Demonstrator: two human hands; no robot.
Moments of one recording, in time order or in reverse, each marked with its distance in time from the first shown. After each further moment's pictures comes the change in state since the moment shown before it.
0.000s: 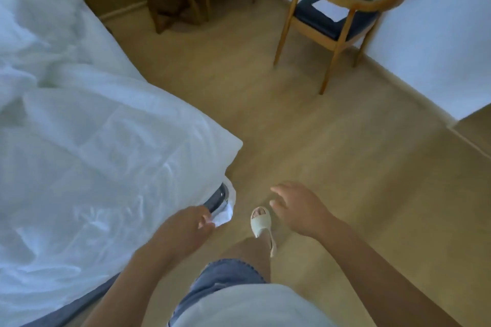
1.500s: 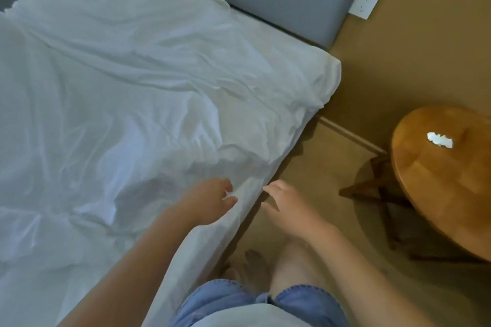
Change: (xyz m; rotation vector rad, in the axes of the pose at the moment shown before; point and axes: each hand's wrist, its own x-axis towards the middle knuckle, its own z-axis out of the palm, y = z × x) left_hand 0.569 -0.307 -0.870 -0.528 0.619 -0.738; right_hand 1.078 -0.641 -0.353 -0.500 -0.536 -1.054
